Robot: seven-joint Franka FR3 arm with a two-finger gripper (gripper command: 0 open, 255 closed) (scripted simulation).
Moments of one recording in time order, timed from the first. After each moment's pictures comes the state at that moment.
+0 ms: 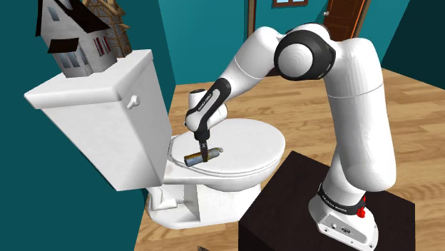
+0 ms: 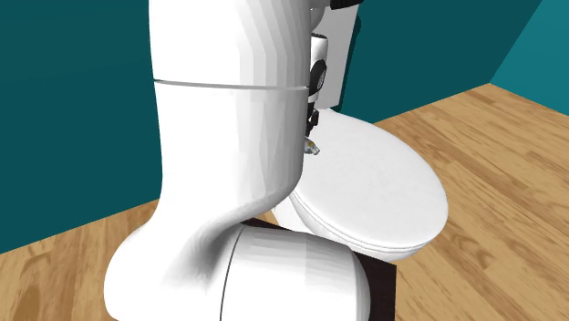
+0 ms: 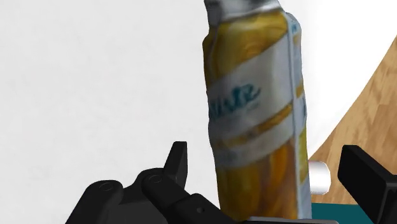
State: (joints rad) arm 0.24 0.44 -0.06 -2.07 0.21 2.45 -0.90
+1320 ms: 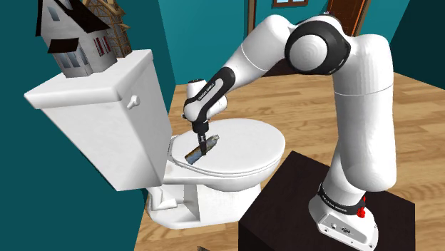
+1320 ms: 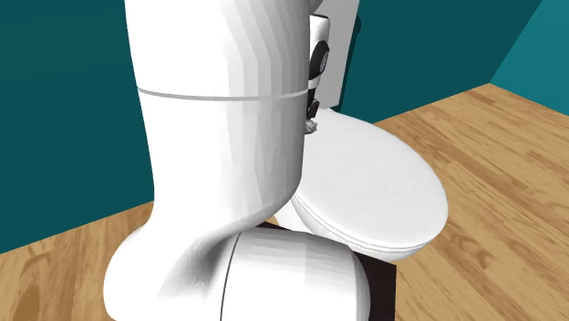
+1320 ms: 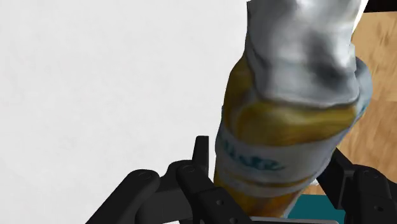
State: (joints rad) arm 0.24 0.36 -0.07 -2.06 0.18 2.36 -0.88
